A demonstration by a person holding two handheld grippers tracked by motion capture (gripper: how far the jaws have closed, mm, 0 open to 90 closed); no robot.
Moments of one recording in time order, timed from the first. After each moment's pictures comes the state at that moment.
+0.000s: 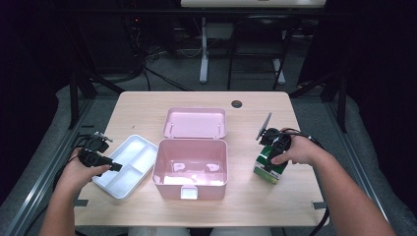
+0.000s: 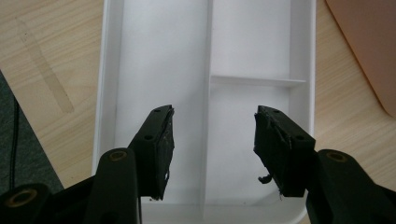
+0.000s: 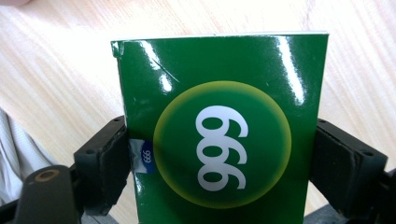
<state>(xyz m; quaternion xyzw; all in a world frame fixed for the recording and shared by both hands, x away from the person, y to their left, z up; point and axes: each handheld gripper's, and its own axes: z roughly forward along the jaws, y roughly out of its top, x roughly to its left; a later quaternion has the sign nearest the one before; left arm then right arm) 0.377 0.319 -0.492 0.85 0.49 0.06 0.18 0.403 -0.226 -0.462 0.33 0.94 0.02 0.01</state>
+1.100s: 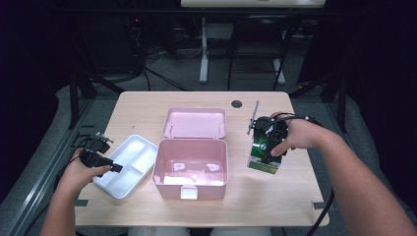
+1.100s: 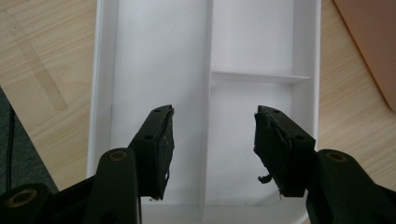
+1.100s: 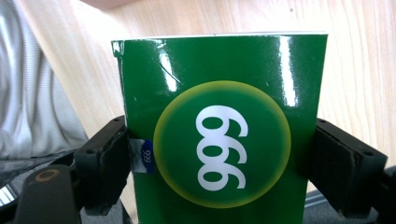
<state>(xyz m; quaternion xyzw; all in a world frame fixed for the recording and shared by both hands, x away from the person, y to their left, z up) 0.379 0.319 -0.497 0.85 0.49 0.05 0.18 0.391 -0.190 -0.392 0.18 0.98 0.03 0.03</state>
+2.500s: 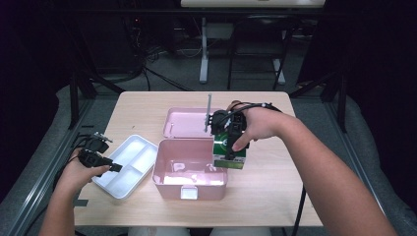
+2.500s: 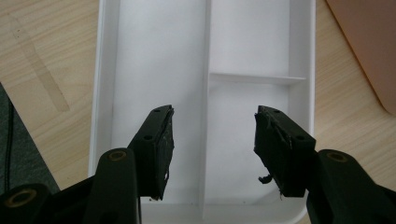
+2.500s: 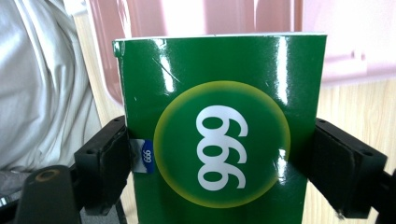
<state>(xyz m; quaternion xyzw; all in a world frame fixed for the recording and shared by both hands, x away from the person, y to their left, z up) 0.378 0.321 -0.494 0.85 0.49 0.05 0.18 0.385 -0.080 -0.354 0.08 1.00 0.04 0.03</state>
